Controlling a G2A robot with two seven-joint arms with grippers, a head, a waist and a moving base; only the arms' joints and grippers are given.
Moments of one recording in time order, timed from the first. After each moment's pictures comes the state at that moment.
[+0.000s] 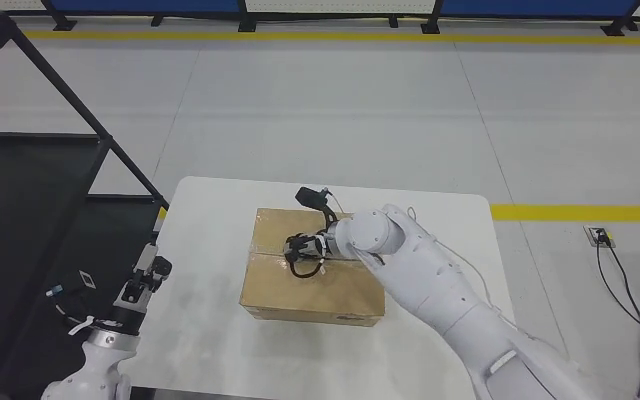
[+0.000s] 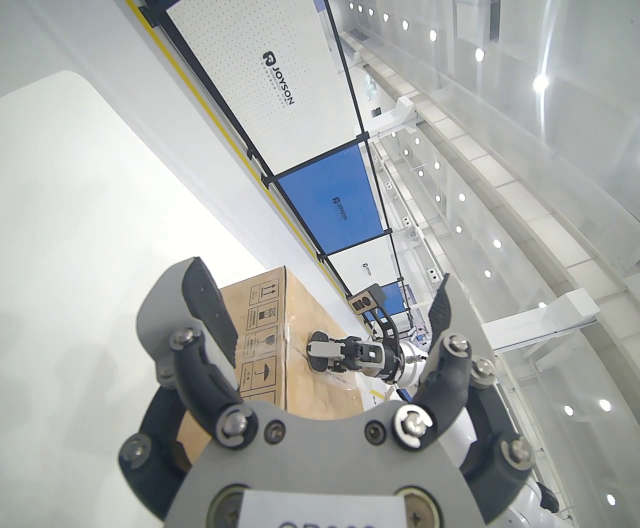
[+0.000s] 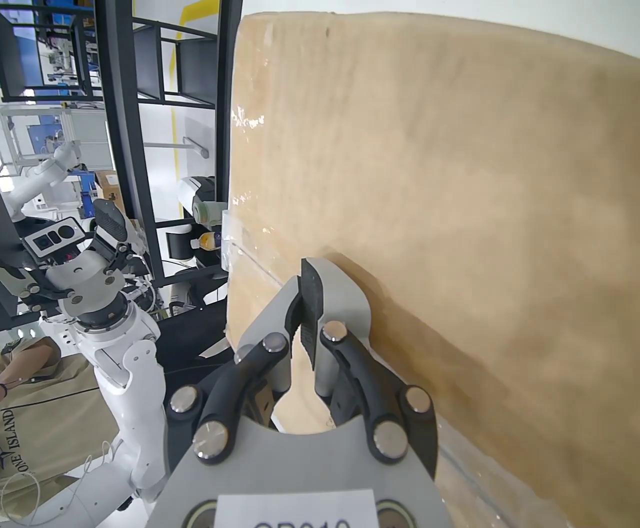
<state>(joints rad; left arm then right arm) 1.48 -1.22 -1.82 -1.75 -0.04 -0.30 -0.30 -0.30 -1.52 0.67 -0.84 -0.07 0.10 0.89</state>
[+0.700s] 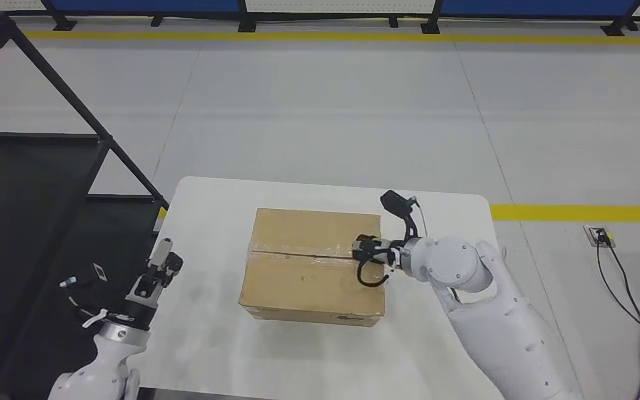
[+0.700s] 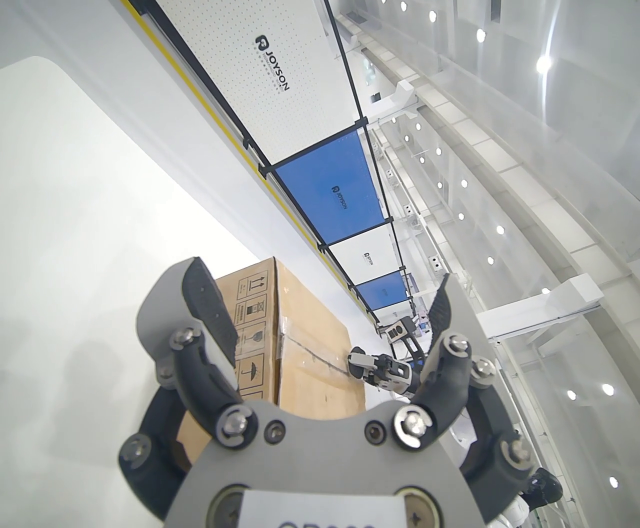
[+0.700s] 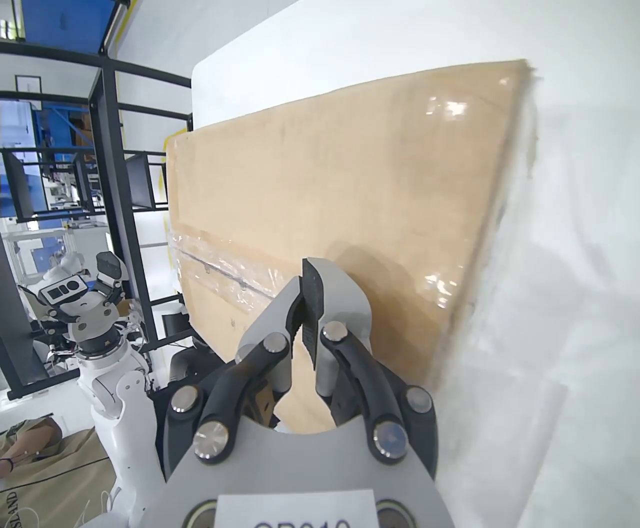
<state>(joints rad) 1.46 -1.22 -1.77 -1.77 0.00 -0.28 -0.29 -0.76 -1.29 1.16 -1.50 -0.40 0.37 0.95</state>
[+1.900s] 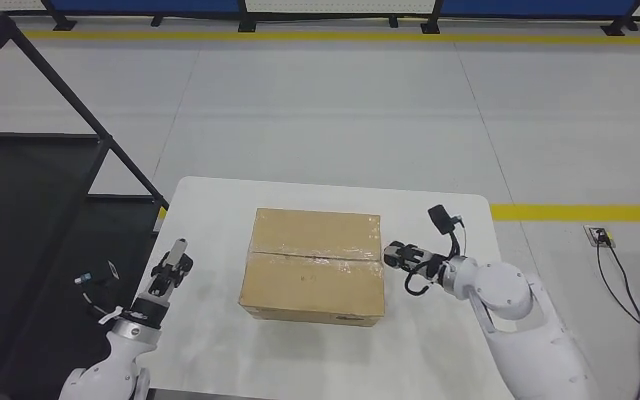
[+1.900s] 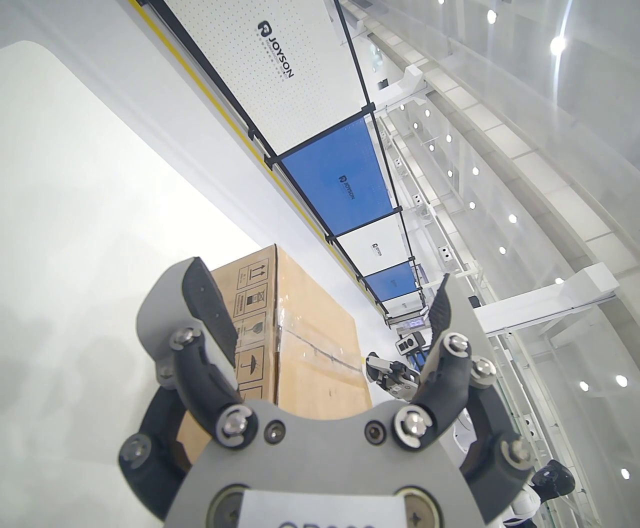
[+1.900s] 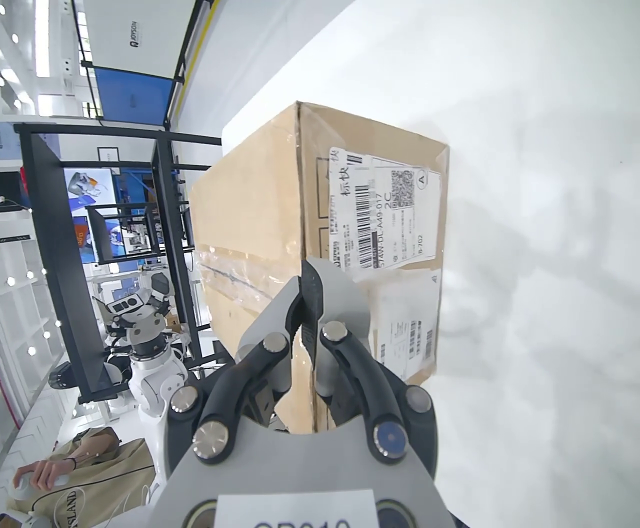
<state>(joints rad) 1.45 -1.22 -1.73 -1.78 0.05 -0.25 -0.27 -0.93 -1.24 1.35 -1.50 -0.24 0.25 0.89</state>
